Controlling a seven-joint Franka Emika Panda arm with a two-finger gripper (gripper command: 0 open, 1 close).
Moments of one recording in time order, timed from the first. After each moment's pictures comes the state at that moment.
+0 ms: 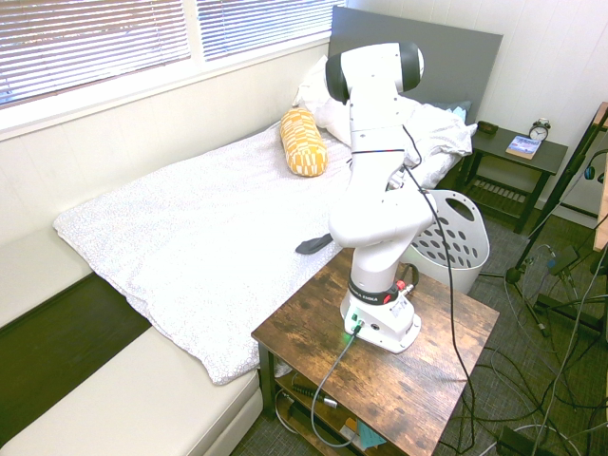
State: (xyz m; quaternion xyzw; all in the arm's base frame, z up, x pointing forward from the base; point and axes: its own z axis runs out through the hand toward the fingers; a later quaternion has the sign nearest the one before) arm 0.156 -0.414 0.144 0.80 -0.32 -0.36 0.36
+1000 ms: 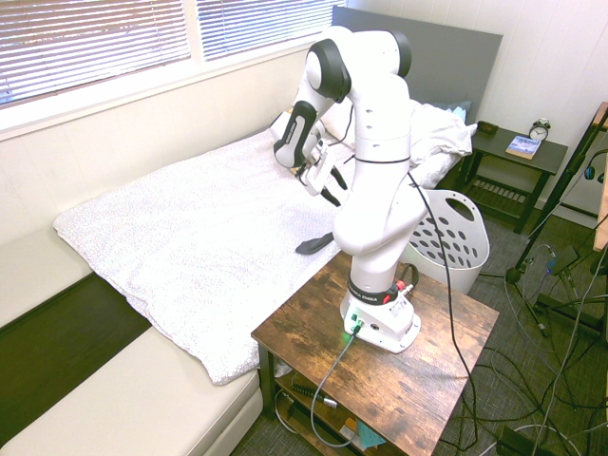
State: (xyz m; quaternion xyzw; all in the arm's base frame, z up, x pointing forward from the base) arm 0.386 -0.236 0.193 0.90 -0.23 -0.25 0.25
